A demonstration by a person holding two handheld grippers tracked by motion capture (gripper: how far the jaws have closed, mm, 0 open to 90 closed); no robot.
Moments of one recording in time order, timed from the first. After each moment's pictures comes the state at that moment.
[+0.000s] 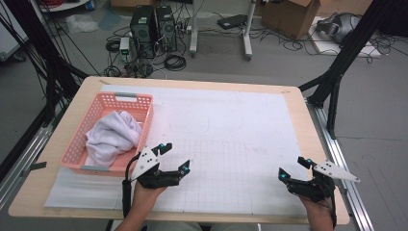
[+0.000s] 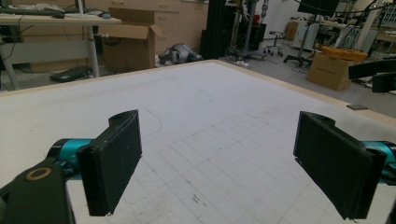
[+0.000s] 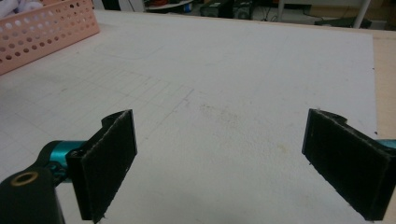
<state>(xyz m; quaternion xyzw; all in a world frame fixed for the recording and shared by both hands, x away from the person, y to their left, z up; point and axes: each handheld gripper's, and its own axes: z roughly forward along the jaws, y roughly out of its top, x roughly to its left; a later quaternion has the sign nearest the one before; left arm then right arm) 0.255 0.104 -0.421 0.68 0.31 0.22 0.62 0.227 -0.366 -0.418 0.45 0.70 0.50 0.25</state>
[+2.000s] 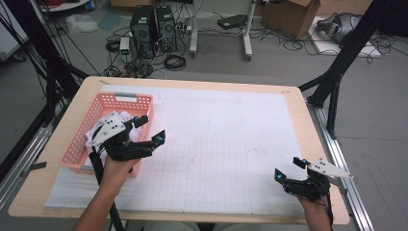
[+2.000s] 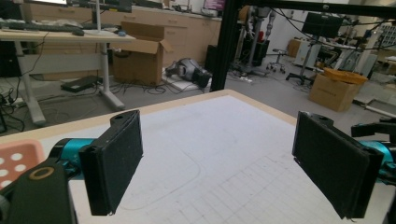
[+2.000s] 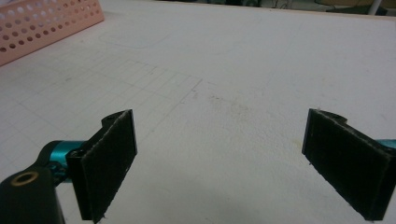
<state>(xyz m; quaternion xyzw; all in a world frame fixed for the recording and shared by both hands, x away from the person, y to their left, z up) 0.287 0.170 -0.341 0.66 0.33 0.22 0.64 0.233 -0.359 -0.423 0.45 0.71 0.49 0.23</state>
